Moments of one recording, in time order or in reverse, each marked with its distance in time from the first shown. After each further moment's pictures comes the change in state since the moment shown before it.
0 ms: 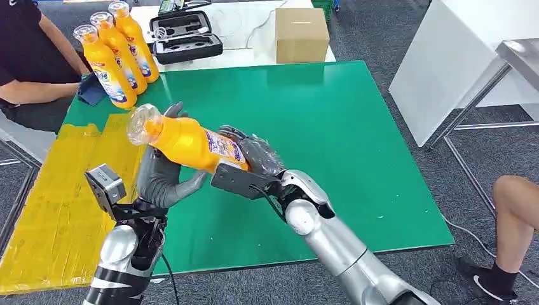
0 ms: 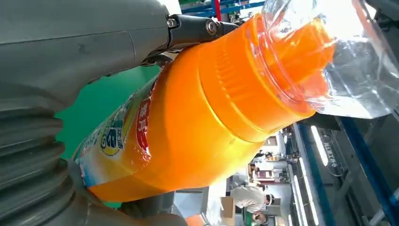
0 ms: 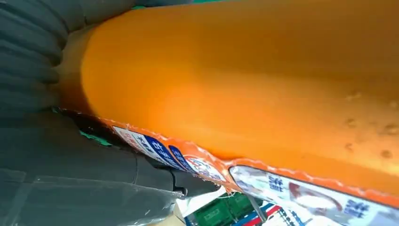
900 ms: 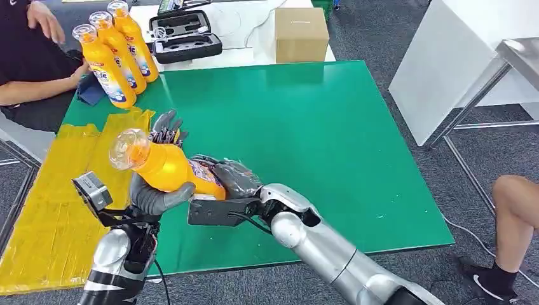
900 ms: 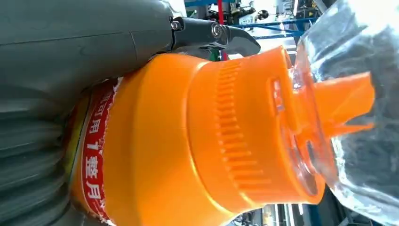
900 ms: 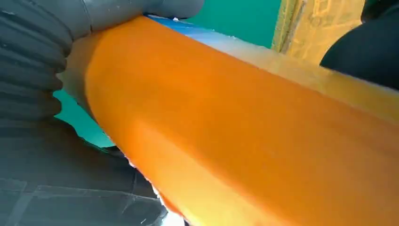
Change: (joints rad) left arm 0.022 0.027 0.032 0.027 0.044 -0.072 -0.019; right arm -0.037 -0.010 0.233 0.027 -0.068 0.129 -0.033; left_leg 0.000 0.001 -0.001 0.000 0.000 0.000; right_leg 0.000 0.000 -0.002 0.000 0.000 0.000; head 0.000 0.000
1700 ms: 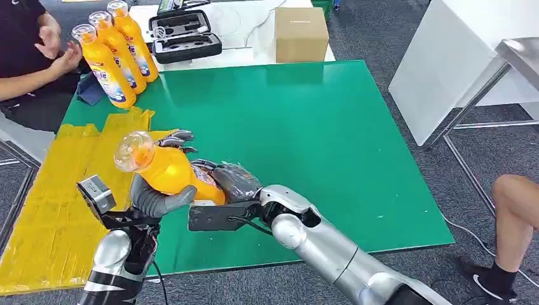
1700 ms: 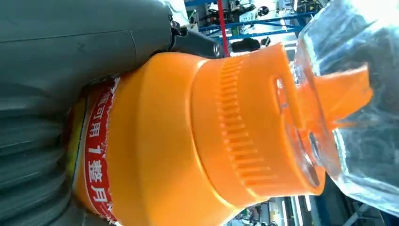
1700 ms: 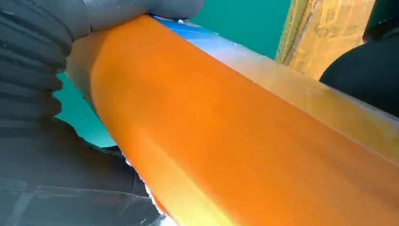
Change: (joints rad) left arm 0.003 0.007 0.003 0.012 -0.032 -0.016 -0.023; right arm -0.013 -0.022 0.045 0.000 -0.012 -0.002 0.002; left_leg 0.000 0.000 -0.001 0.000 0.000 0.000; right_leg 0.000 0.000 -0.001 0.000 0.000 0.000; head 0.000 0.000
